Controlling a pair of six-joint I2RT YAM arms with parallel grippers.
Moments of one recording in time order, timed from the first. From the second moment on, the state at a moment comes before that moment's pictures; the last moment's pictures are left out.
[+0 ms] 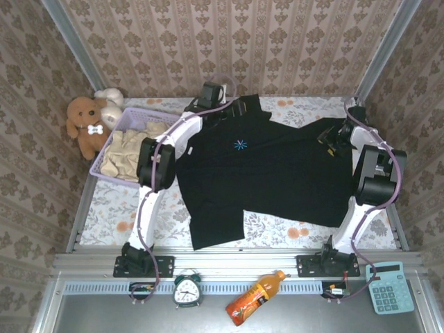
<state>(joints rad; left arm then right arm) -0.49 2.44 2.14 -0.31 0.36 -0.54 -0.30 1.92 1.33 -0.56 -0.27 0.57</state>
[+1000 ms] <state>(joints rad) -0.30 2.75 2.47 -0.35 0.31 -0.62 -0.25 1.91 1.29 -0.54 -0.30 0.55</state>
